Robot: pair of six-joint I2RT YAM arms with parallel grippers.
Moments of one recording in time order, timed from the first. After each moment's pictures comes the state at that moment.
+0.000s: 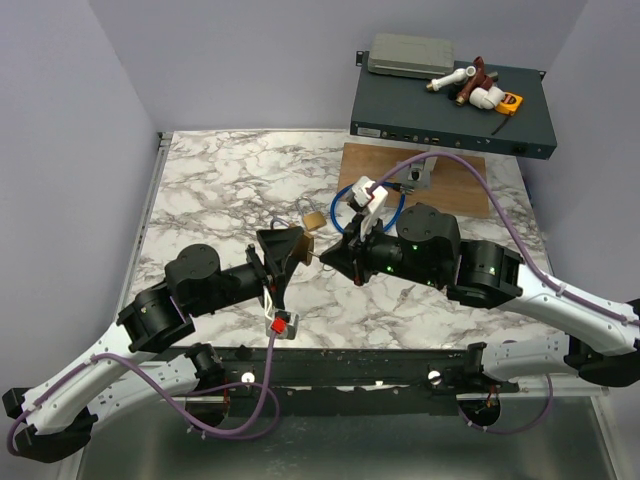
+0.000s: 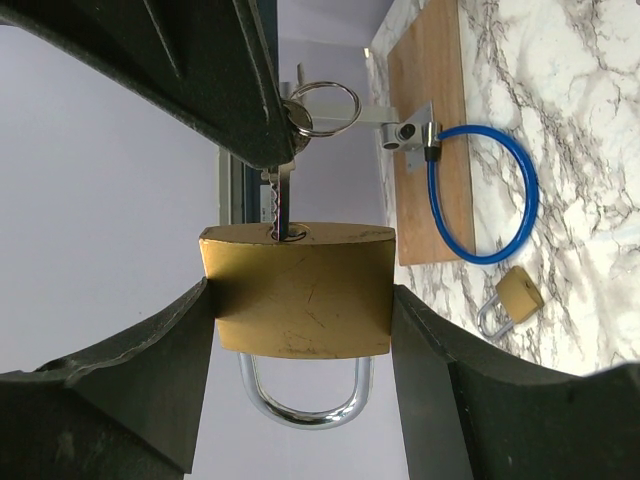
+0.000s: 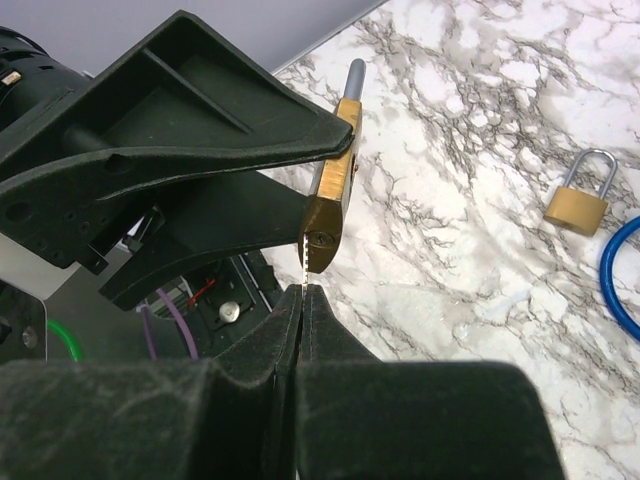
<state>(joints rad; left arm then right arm) -0.95 0.62 0.92 -0.45 0.22 1.39 1.23 1.17 1.42 -0.54 0.14 0.26</state>
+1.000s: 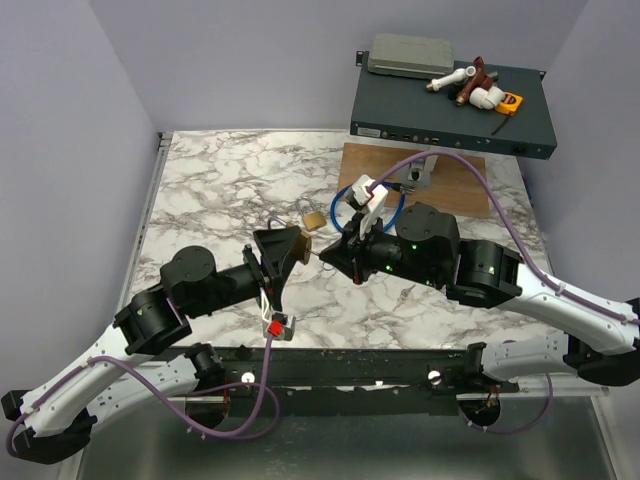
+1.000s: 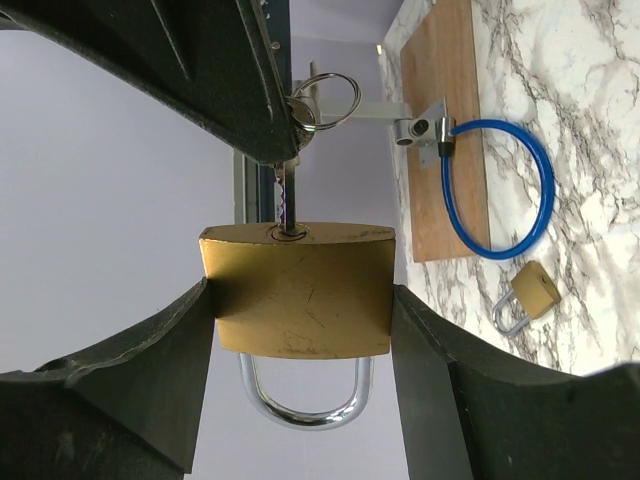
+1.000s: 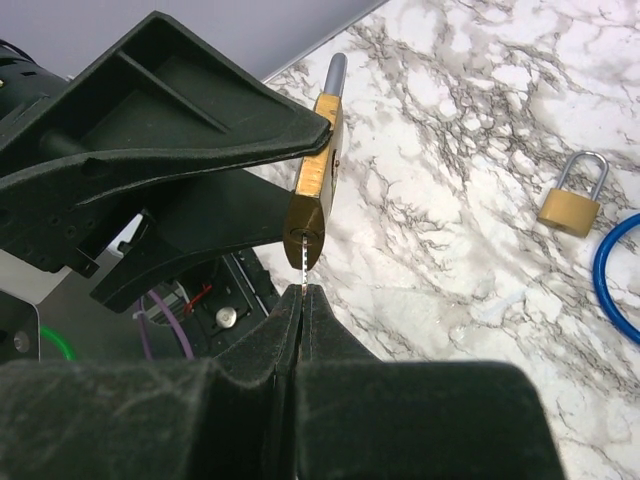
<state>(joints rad) -0.95 0.61 0.92 -0.45 0.21 1.42 1.23 1.18 1.43 -0.54 0.16 0.26</state>
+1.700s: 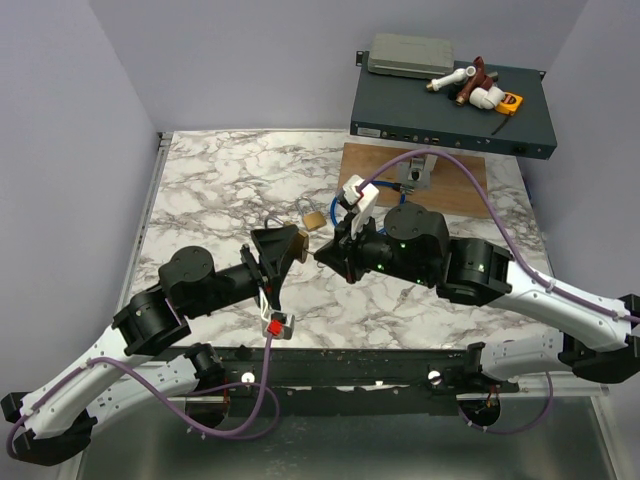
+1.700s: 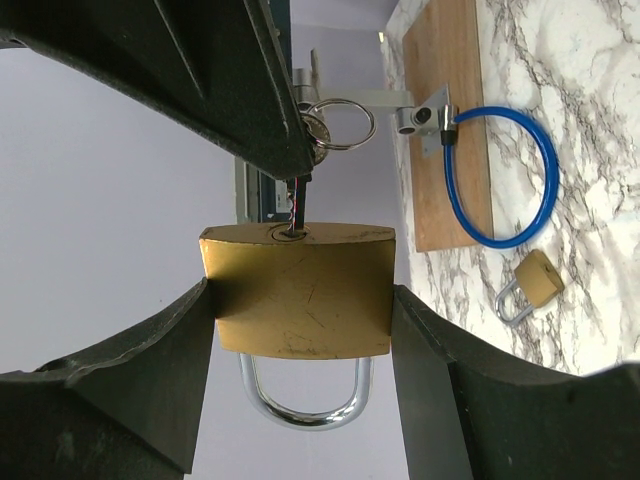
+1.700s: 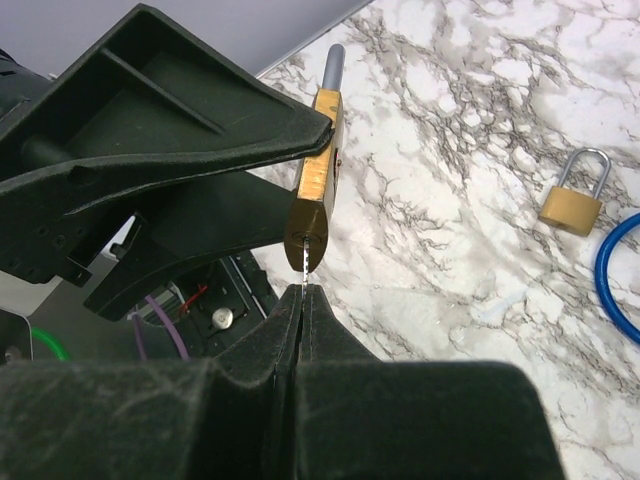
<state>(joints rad) -0.94 0.60 0.91 -0.46 0.20 1.43 1.23 1.22 1.45 -0.54 0.17 0.26</state>
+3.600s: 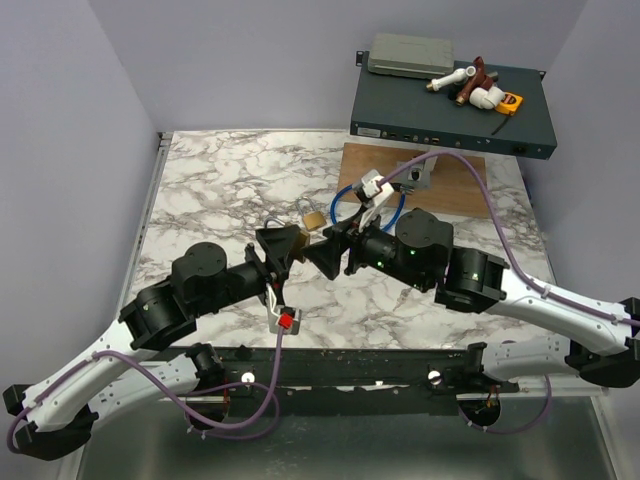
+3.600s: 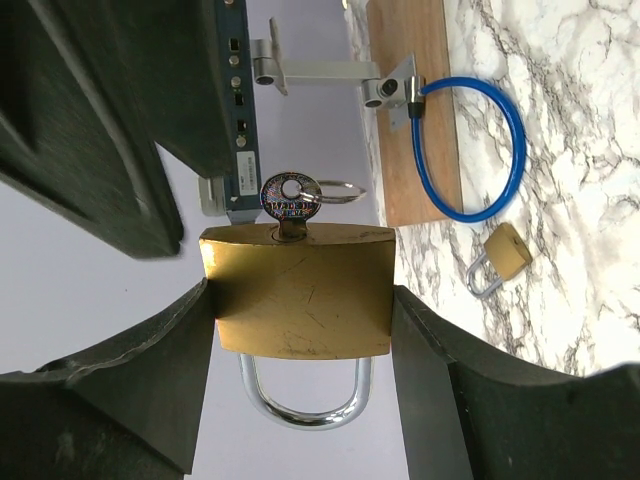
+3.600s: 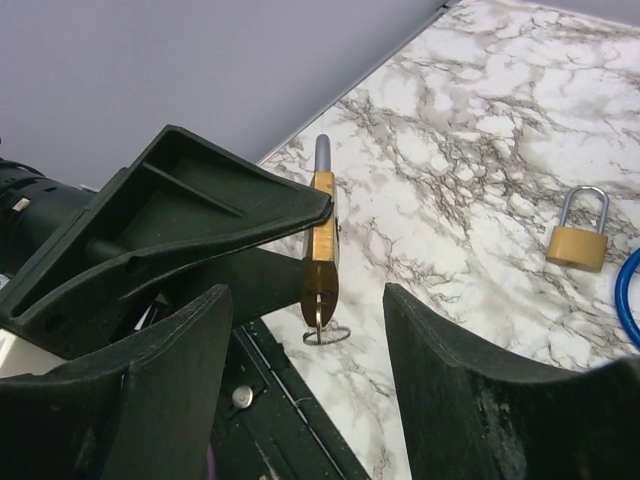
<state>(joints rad) -0.96 0.64 0.93 -0.52 0.12 1.42 1.23 1.16 1.30 -0.29 0.26 0.35</state>
